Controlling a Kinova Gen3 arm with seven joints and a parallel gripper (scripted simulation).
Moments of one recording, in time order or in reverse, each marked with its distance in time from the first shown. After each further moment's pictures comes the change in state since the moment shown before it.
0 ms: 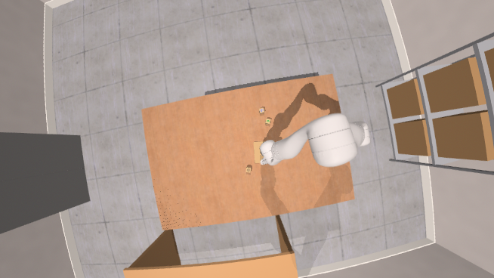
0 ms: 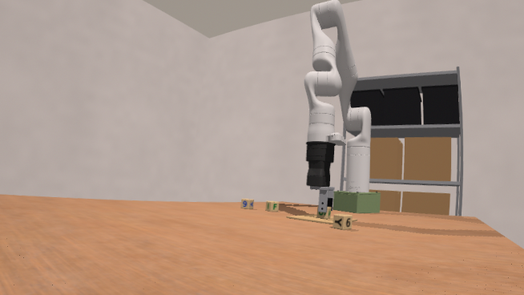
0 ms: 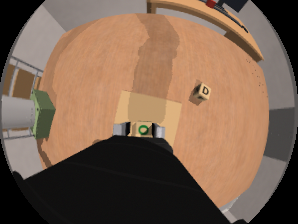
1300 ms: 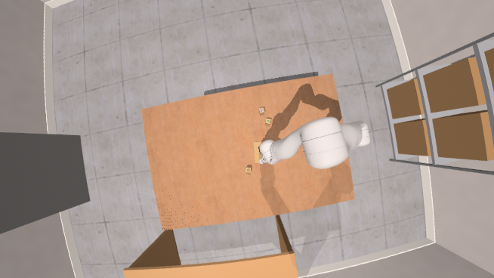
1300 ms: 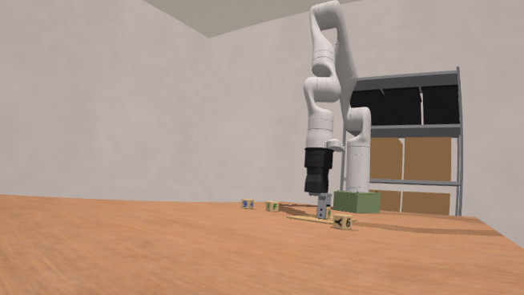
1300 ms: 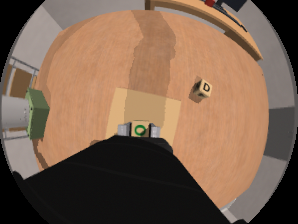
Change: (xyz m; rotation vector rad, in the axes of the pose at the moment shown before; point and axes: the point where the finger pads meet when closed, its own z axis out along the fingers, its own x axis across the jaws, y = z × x) arm 0.007 0.002 0.017 -0.001 0.021 0.005
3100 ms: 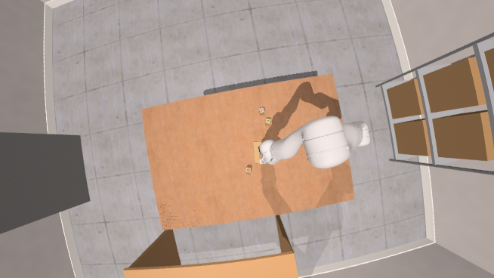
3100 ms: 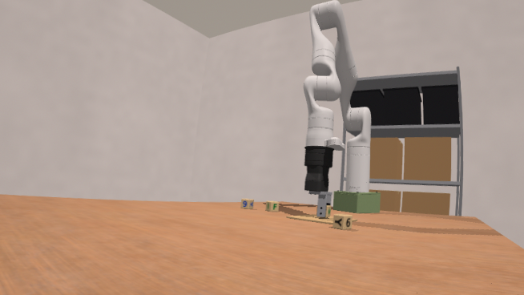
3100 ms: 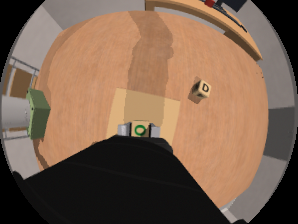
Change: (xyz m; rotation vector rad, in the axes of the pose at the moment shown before) arm 0.000 0.000 -0.004 0.000 0.000 0.000
